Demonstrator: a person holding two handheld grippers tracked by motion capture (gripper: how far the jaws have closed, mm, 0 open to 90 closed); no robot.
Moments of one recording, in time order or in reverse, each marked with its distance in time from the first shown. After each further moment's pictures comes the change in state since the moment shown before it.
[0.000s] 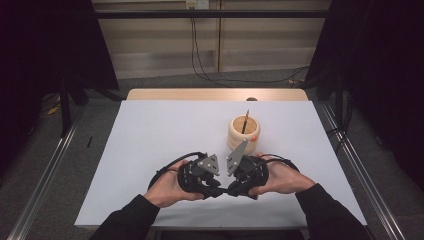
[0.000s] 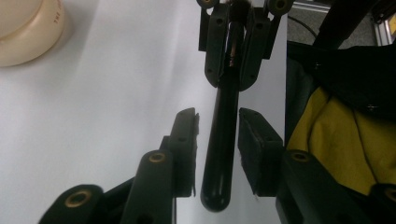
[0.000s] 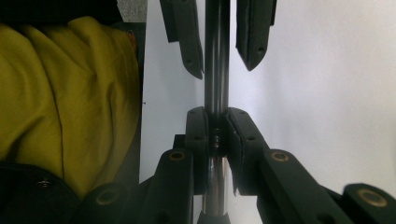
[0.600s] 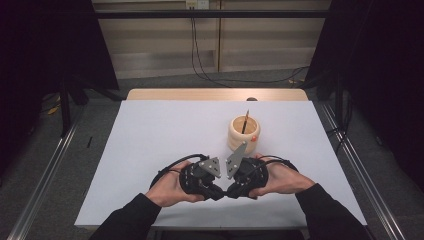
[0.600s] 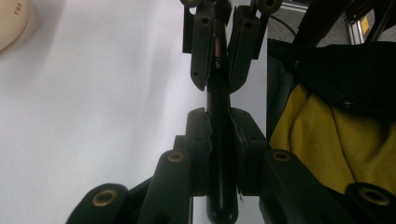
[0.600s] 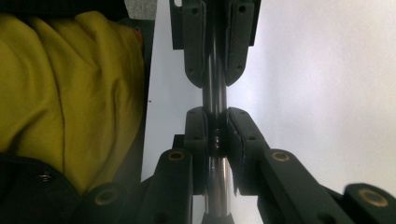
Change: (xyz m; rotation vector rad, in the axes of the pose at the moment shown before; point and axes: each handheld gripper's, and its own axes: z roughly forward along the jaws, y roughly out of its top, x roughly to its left) left arm -0.001 -0.001 0.005 0.010 -0.077 -0.013; right arm 0.003 0.000 0.003 -0.003 0.008 -0.042
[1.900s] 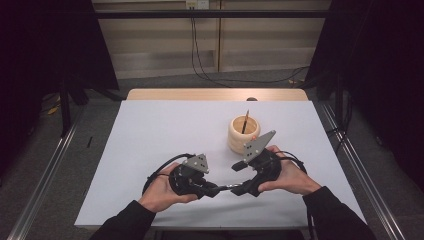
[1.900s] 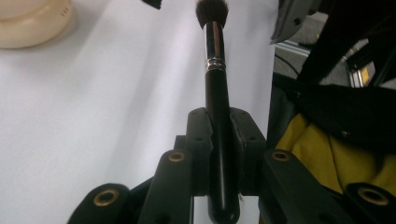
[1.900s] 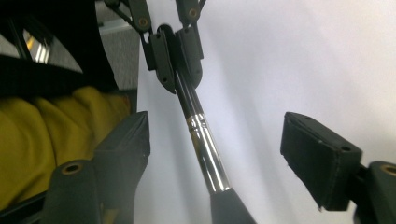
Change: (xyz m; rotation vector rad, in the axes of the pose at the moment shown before) left arm -0.003 -0.022 -0.016 -0.133 0.062 -0.107; right arm -0.008 -0.028 -0.025 -0.320 -0.065 0.125
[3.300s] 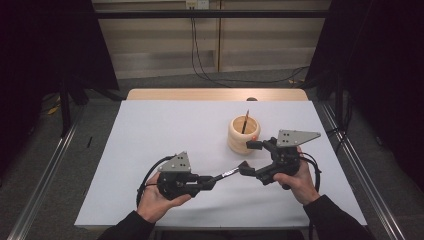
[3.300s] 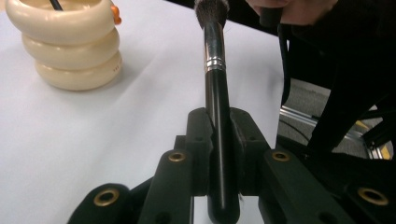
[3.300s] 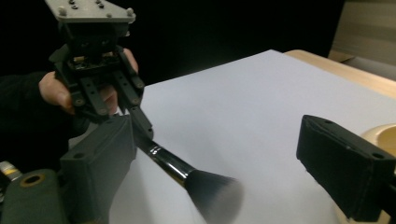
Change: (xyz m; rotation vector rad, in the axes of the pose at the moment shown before) left arm -0.012 -0.022 -0.020 -0.336 0.088 -0.082; right arm 0.001 -0.027 -0.035 -0.536 -0.204 0.166
